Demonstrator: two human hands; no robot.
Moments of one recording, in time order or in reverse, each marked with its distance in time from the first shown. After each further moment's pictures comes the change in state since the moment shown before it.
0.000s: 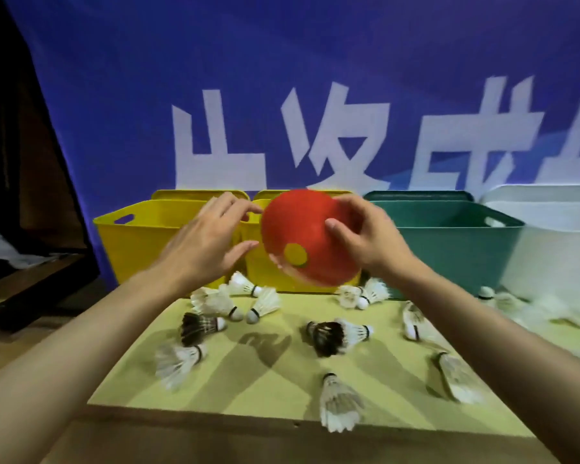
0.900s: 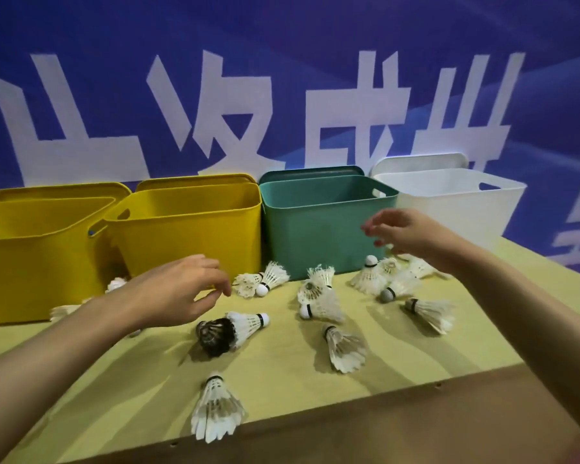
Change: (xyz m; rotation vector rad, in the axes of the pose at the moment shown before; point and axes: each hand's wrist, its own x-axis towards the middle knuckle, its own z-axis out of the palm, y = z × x) left_hand 0.041 0.087 0.119 -0.020 -0.575 0.215; right_hand -0.078 0.111 -0.205 -0.136 -0.123 0.664
